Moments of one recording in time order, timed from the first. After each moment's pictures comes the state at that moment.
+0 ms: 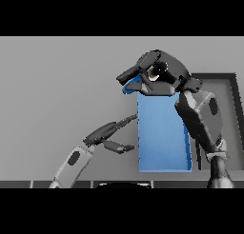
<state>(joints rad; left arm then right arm) -0.20 0.09 -0.47 -1.59 -0.17 -0.39 0.06 -1.02 -0.40 0.12 -1.65 -0.89 0.19 0.42</state>
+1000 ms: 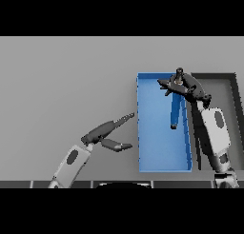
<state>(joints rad) -0.20 0.10 -0.45 -1.57 -0.14 -0.40 0.06 -0.57 -0.45 0.12 -1.33 -0.61 0.10 0.61</state>
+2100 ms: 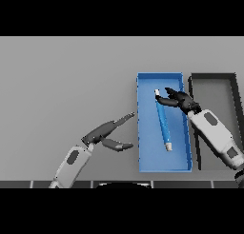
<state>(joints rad) -0.20 0.08 -0.44 -1.57 -0.13 -0.40 0.09 -0.69 -0.71 0.75 -1.14 -0.80 -0.04 0.54</state>
